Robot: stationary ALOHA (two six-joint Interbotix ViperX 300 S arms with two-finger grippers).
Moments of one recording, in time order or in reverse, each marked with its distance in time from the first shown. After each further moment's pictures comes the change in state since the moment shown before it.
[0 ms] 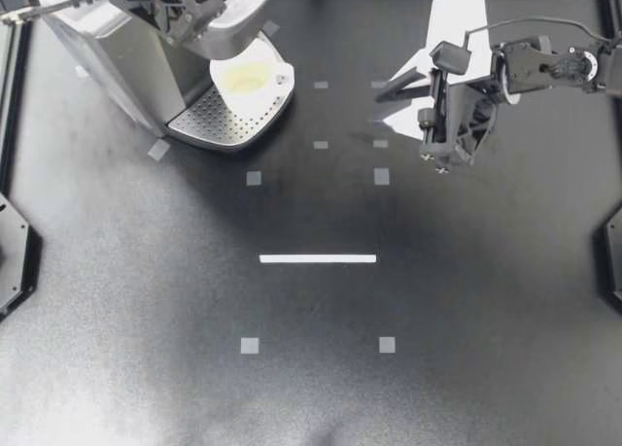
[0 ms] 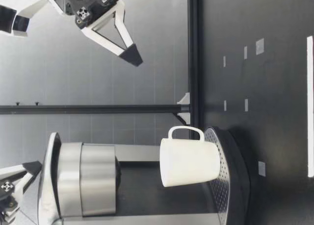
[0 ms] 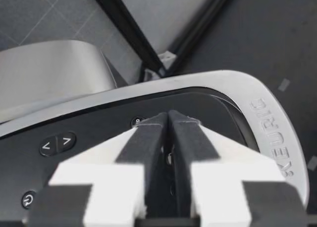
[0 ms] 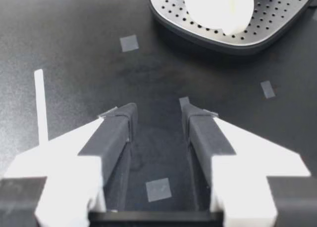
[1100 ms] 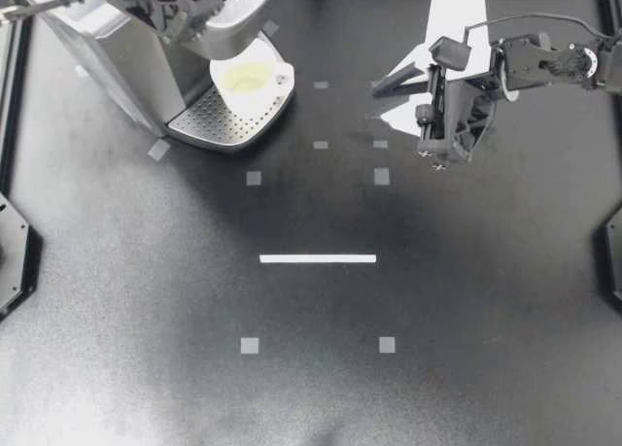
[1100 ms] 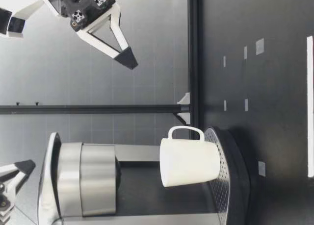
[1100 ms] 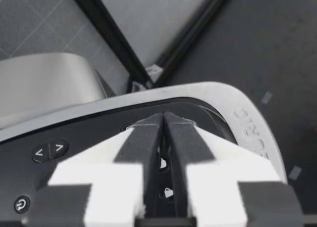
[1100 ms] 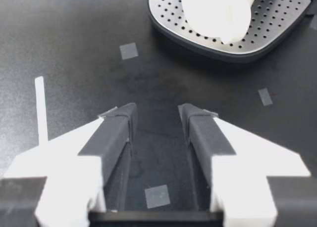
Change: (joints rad) left arm -0.006 -0.021 0.003 -0.031 -0.043 0.000; right arm 0.000 0.002 -0.015 -0.002 0.000 0.002
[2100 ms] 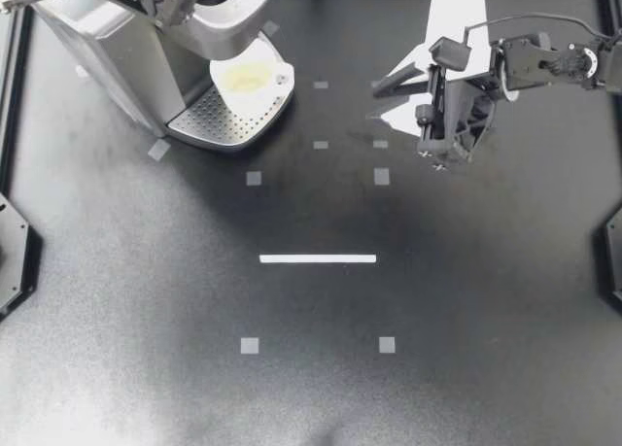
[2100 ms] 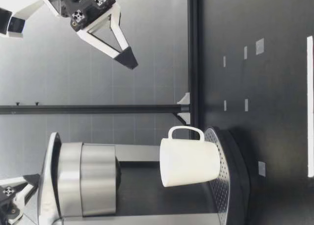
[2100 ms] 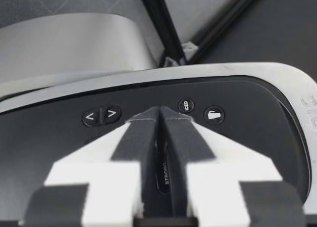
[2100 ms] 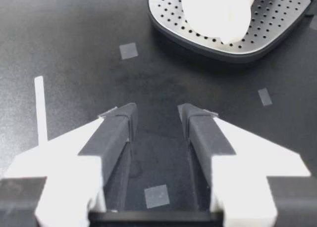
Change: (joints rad) left arm 0.043 -0.002 0.028 0.009 0.075 -0.074; right arm 0.000 0.000 0.000 0.000 0.000 -0.002
